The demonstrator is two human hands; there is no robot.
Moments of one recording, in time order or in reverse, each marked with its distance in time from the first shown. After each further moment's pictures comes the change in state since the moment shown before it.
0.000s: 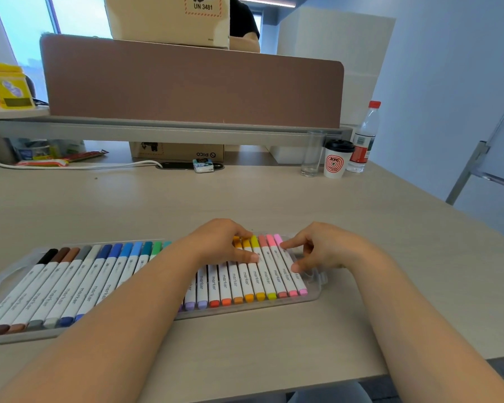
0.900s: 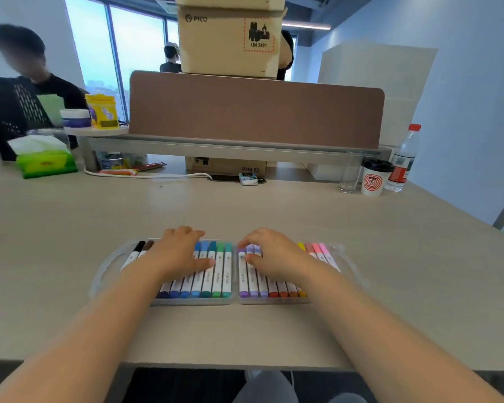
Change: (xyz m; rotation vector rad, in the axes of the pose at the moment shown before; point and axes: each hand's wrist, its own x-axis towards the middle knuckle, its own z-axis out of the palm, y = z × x) left_hand -0.105 -0.103 -0.024 0.179 0.172 -0.372; right_hand 0.011 -0.136 0.057 -0.080 0.175 -0.362
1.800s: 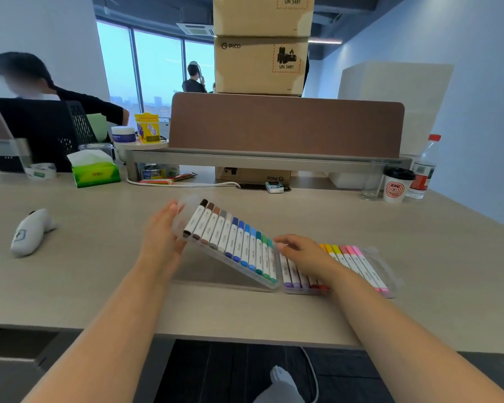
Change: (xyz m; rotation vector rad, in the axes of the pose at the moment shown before) left_hand -0.041 -0.066 -0.023 -1.828 0.506 -0.119; right_hand -0.004 -0.015 0.024 0.428 0.089 0.189
